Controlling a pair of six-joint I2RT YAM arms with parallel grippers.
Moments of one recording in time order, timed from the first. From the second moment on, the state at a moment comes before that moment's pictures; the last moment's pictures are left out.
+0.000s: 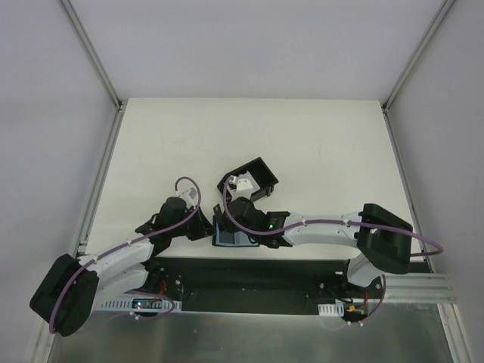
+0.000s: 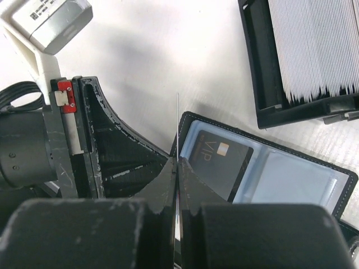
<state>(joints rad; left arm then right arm) -0.54 0.95 0.18 0.05 0.33 -0.88 1.26 1.58 0.91 0.02 0.41 0.81</state>
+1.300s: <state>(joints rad) -0.55 0.80 0.13 0.01 0.33 -0.87 1.28 1.63 0.90 0.11 0.46 0.80</state>
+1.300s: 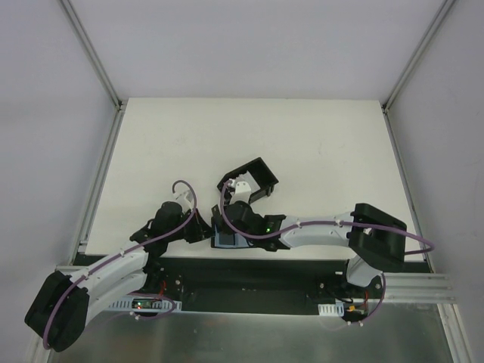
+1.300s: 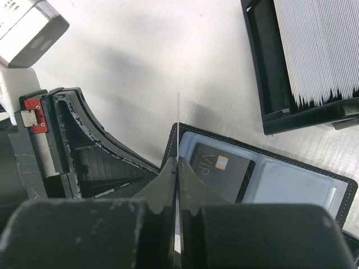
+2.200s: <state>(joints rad) -0.55 0.82 0.13 0.01 0.33 -0.89 1.37 1.64 1.00 -0.22 0.69 0.73</state>
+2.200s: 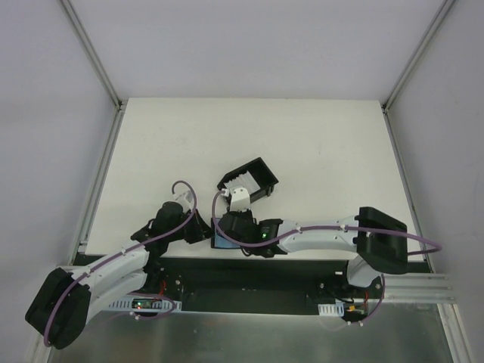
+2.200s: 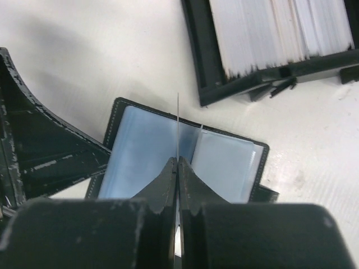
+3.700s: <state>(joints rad) -0.55 0.96 0.09 0.18 0.28 -0.96 1.17 1.50 0.41 0.51 0.30 1.14</state>
